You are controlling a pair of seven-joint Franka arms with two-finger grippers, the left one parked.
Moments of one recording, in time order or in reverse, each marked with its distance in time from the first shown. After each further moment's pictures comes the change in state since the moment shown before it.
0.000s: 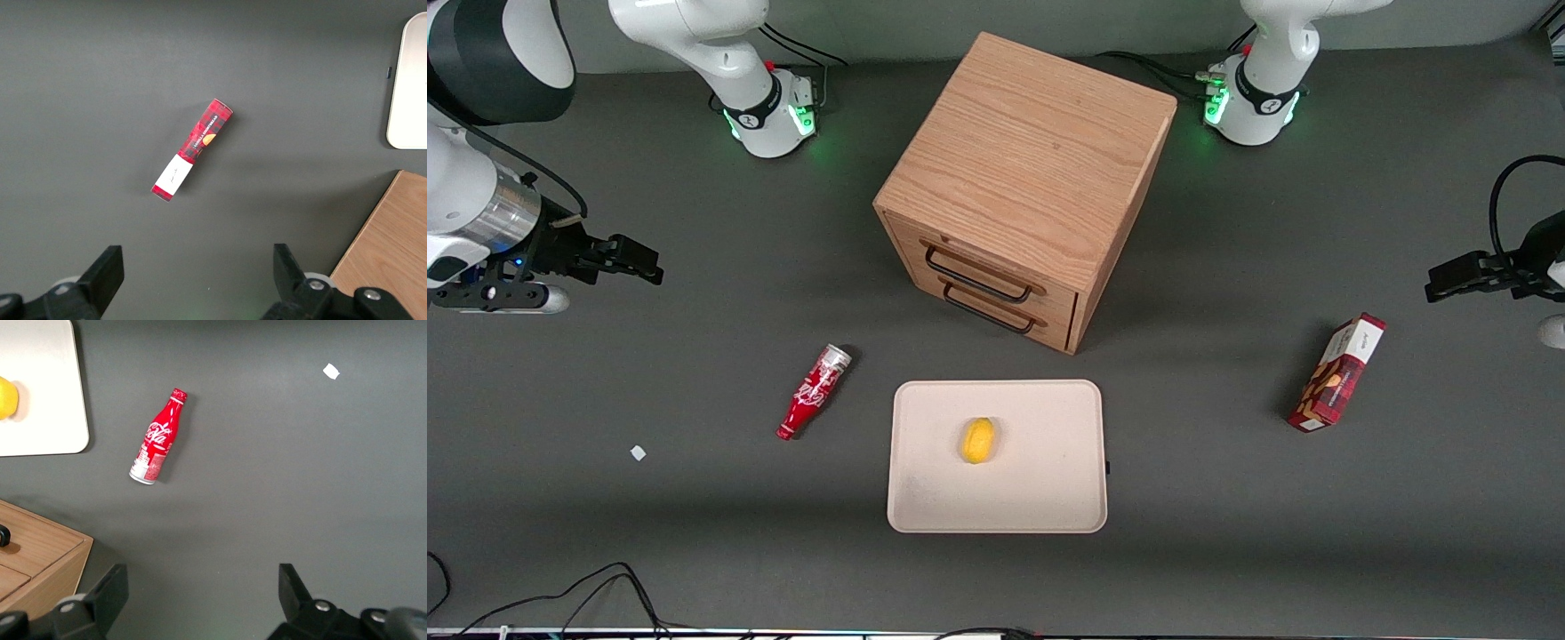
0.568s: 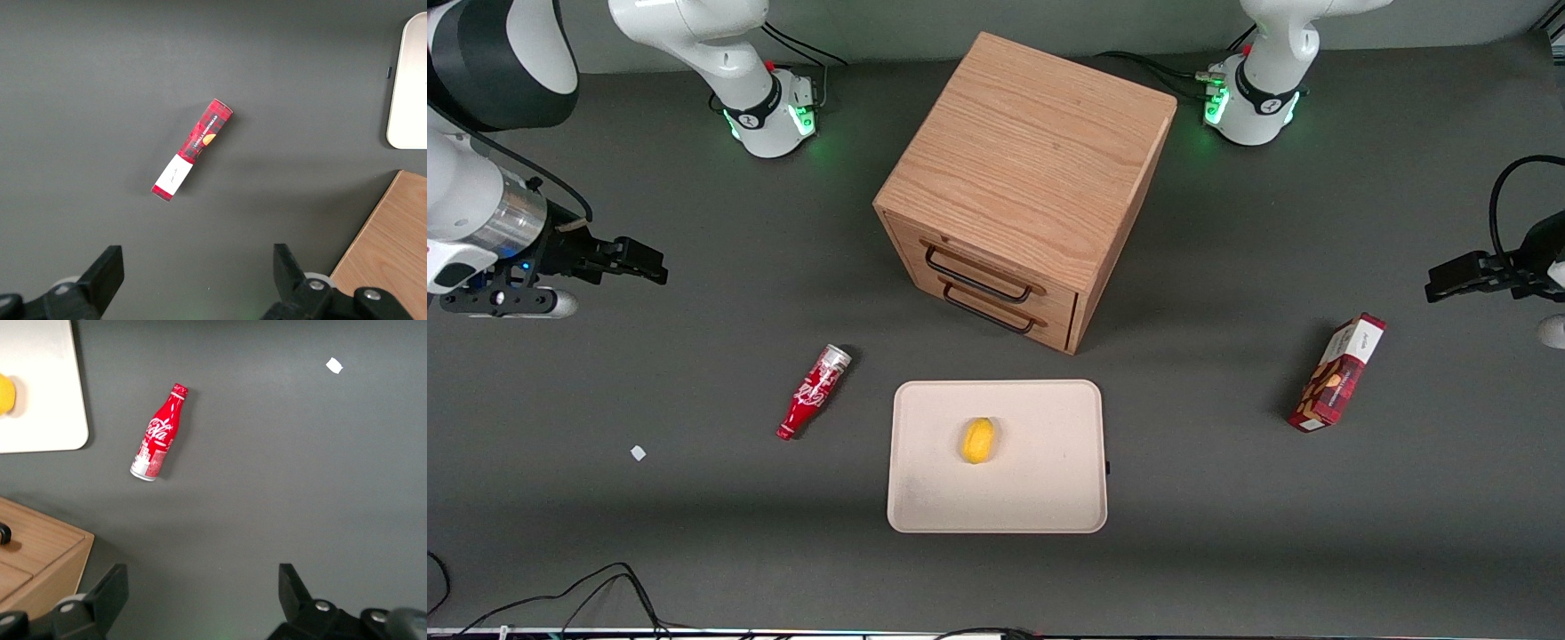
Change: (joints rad) arm 0.004 0.054 0.007 0.052 0.000 -0.026 0.049
